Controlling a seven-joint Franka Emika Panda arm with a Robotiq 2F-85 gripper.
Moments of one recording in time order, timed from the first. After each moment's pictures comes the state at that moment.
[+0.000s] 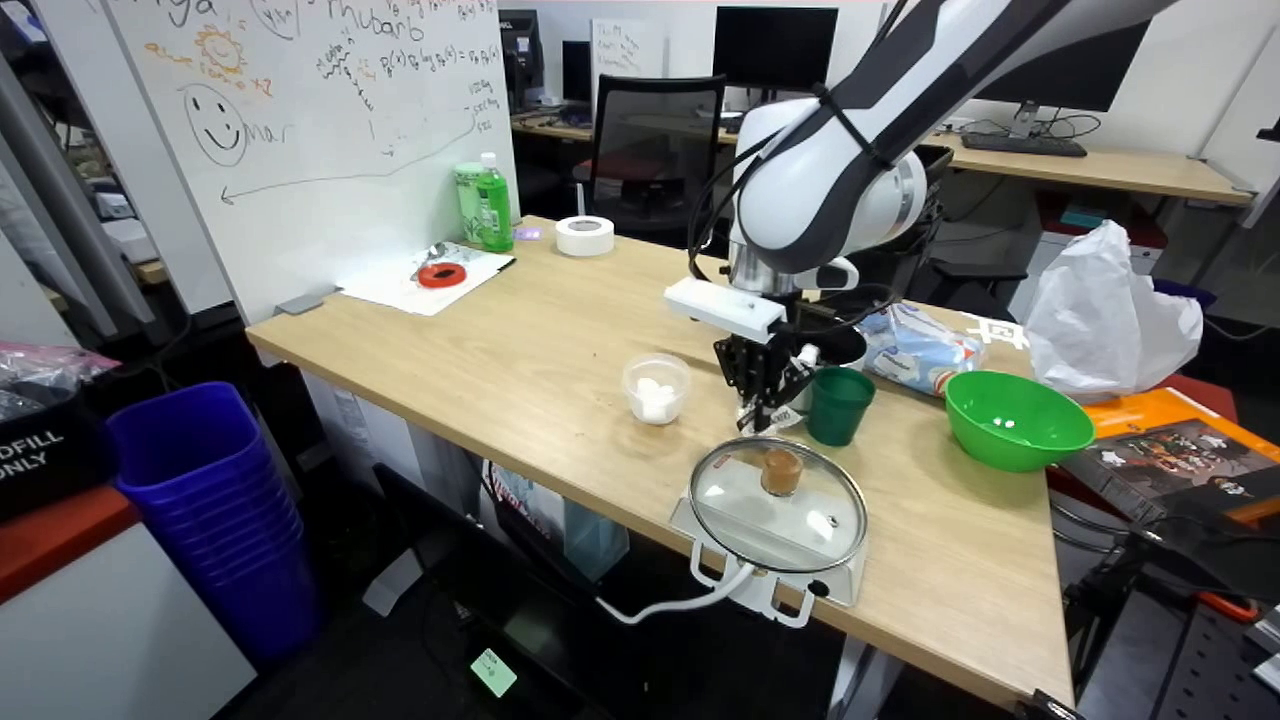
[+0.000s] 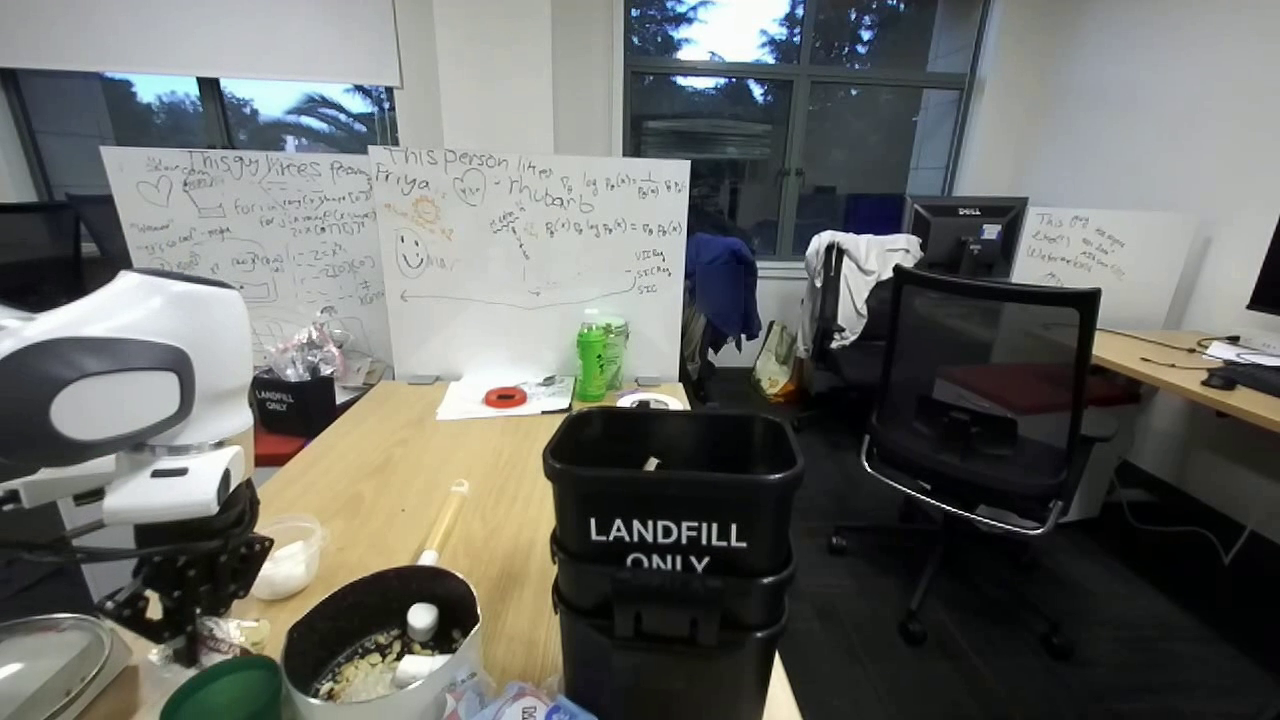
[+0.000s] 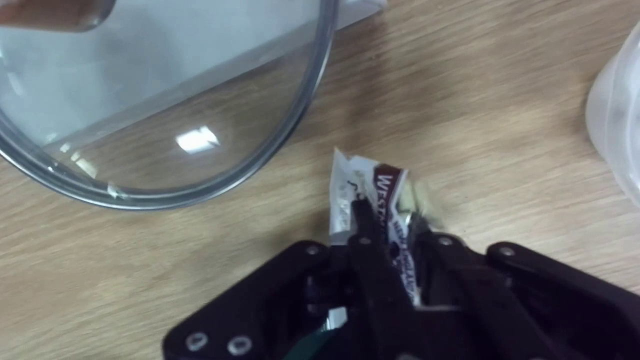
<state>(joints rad) 0.15 0.51 -0.02 -2.05 0.14 2.44 1.57</state>
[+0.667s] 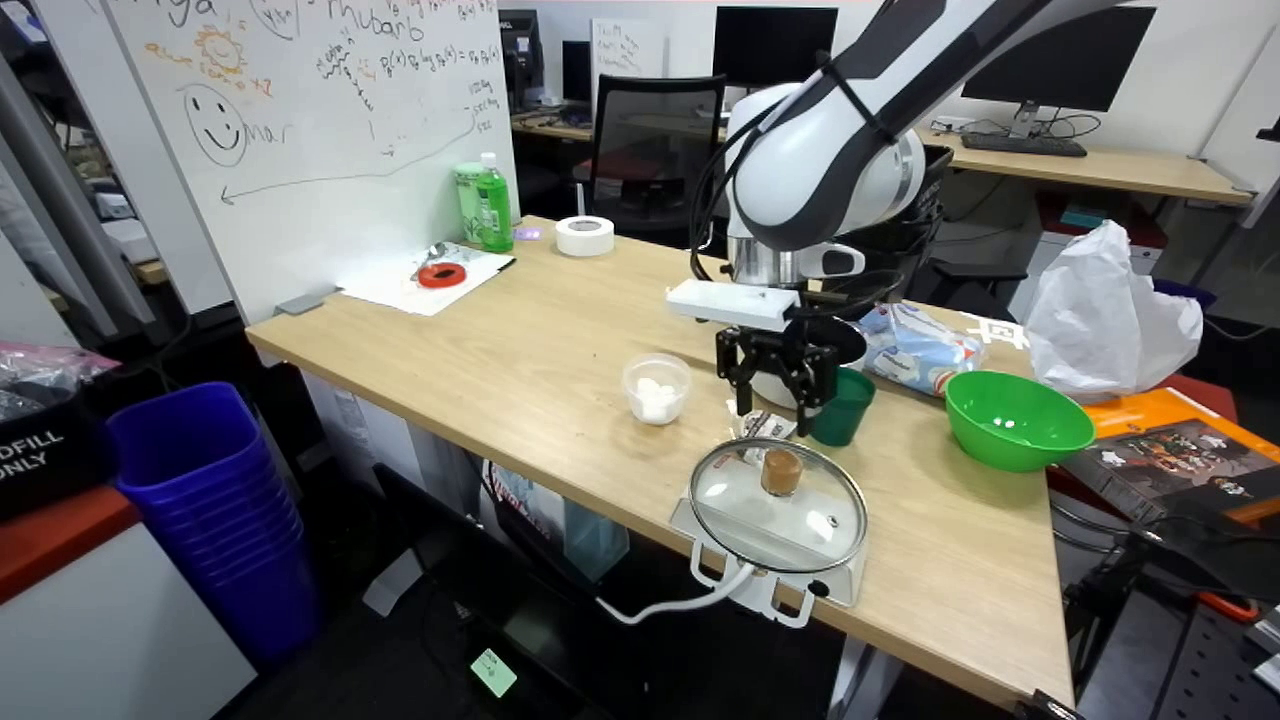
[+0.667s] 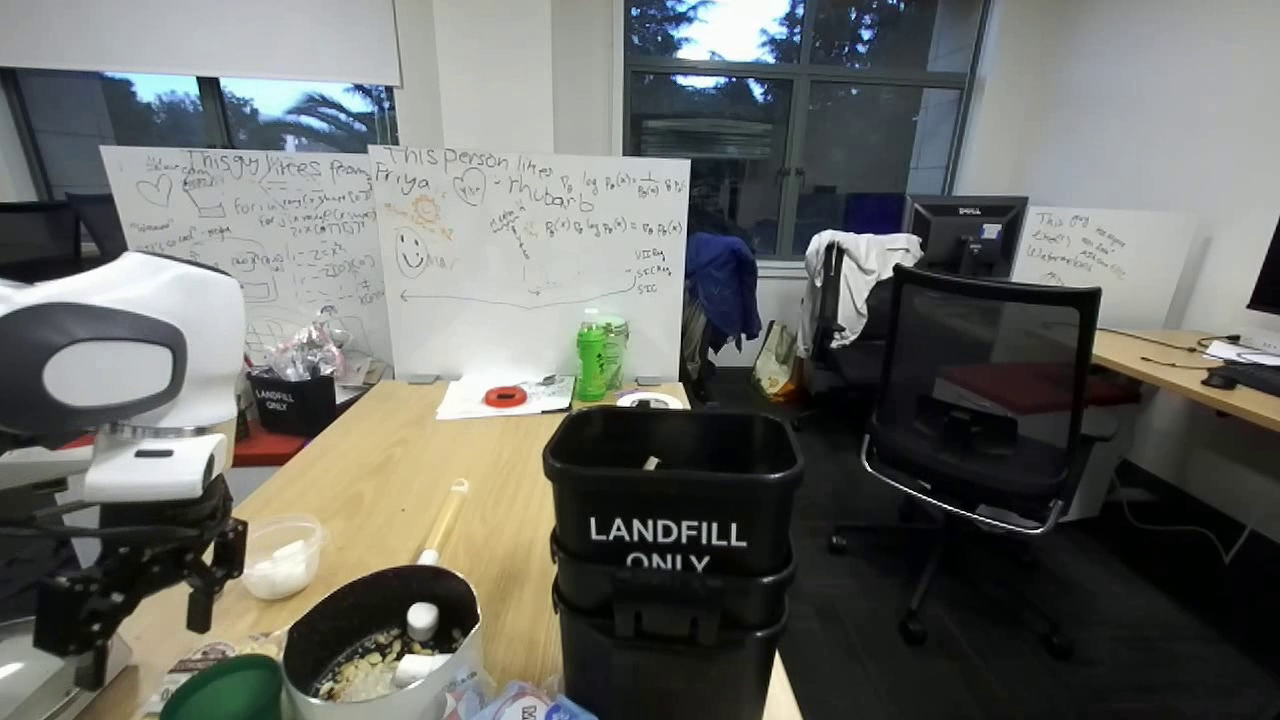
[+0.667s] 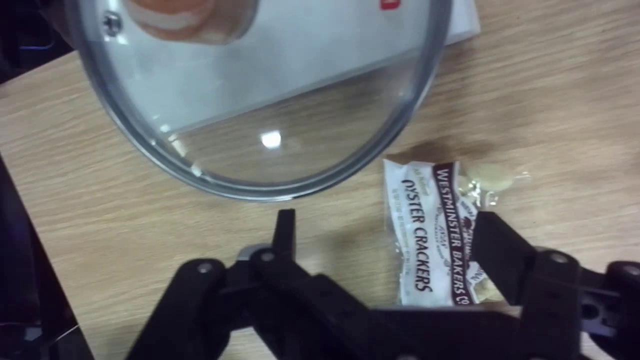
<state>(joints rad) 0.16 0.47 -0.02 -2.04 0.13 2.26 1.52</state>
